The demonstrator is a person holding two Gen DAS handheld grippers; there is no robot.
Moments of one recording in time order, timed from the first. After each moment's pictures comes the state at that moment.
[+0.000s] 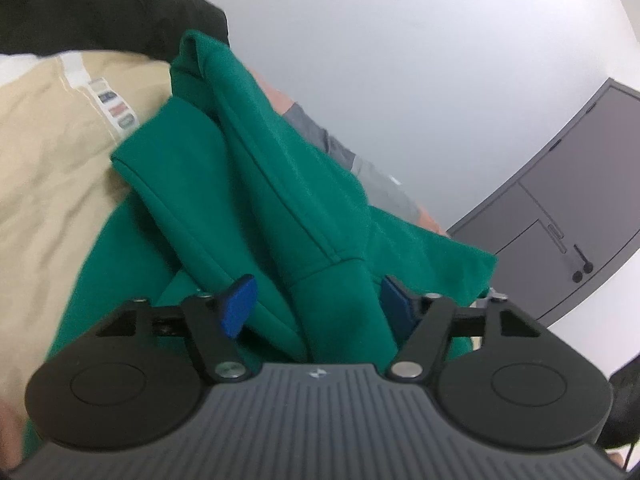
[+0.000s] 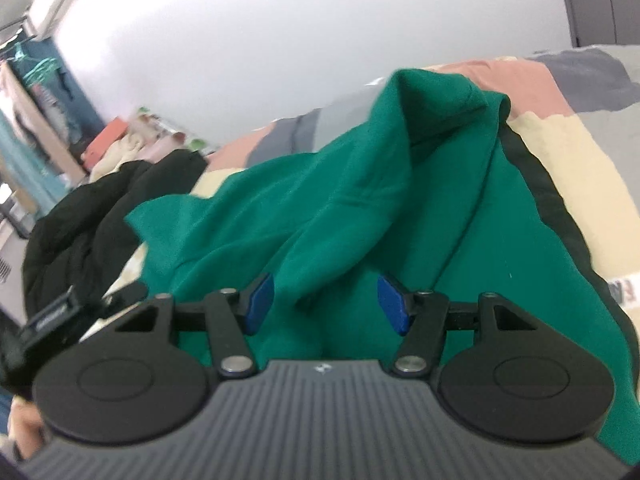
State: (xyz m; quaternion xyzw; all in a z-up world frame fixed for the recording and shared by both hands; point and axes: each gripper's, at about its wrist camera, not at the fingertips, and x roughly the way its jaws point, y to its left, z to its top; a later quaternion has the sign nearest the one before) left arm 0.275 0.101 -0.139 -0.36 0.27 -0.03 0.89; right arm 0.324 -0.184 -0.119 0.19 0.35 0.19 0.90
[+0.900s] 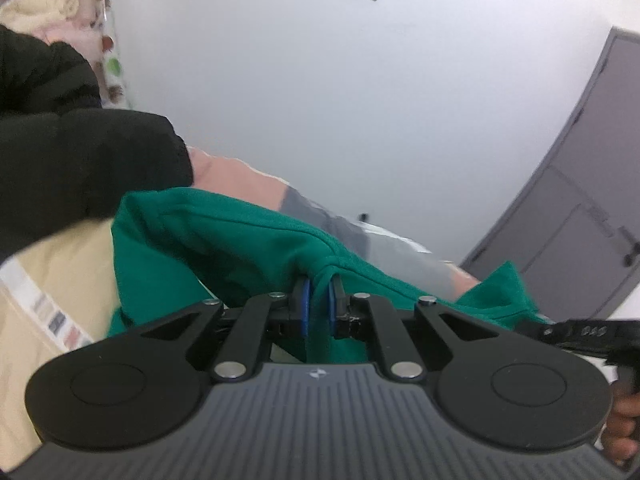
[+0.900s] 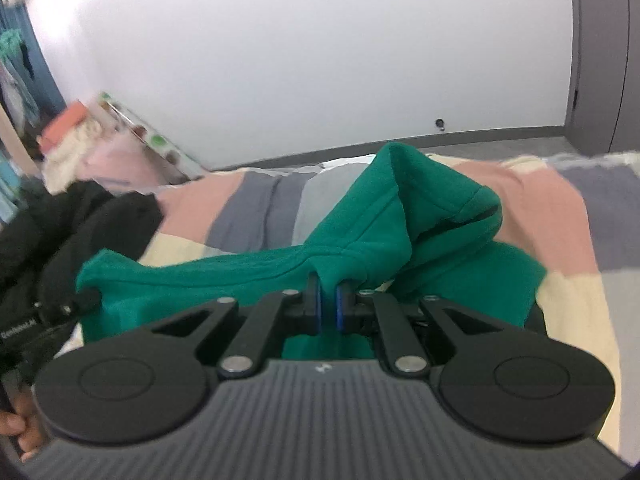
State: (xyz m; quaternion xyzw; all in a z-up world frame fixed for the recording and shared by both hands) left arm 0.419 0.129 -0.056 -0.23 0.27 0.01 0.93; right arm 0.468 -0.132 -0.032 0.10 0.37 0.15 0.91
